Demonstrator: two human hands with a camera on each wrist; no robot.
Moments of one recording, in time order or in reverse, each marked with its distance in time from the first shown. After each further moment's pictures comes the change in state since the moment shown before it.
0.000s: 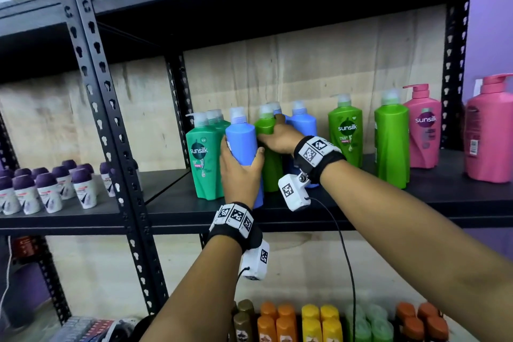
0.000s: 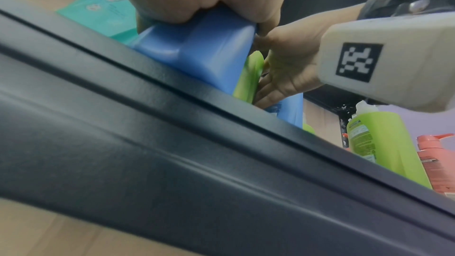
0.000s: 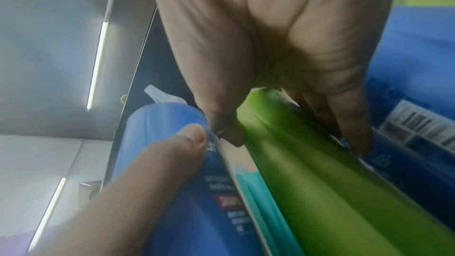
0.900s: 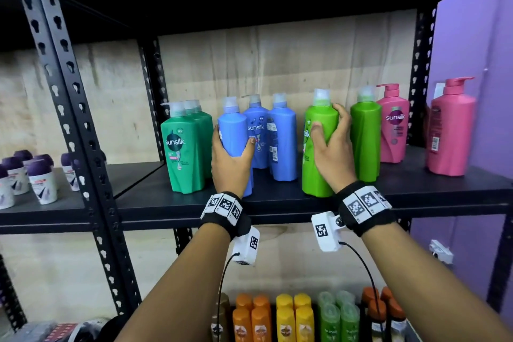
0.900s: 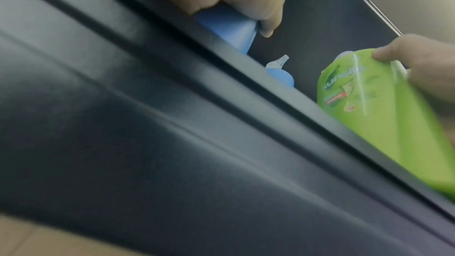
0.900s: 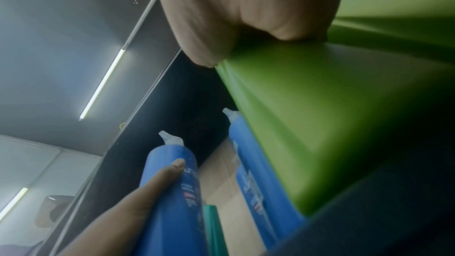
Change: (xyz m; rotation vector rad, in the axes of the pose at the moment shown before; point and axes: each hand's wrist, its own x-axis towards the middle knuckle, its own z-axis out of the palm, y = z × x) left_hand -0.004 -0.001 0.026 -0.066 -0.041 -0.044; right_hand -0.105 0.093 -0.037 0.330 0.807 -0.243
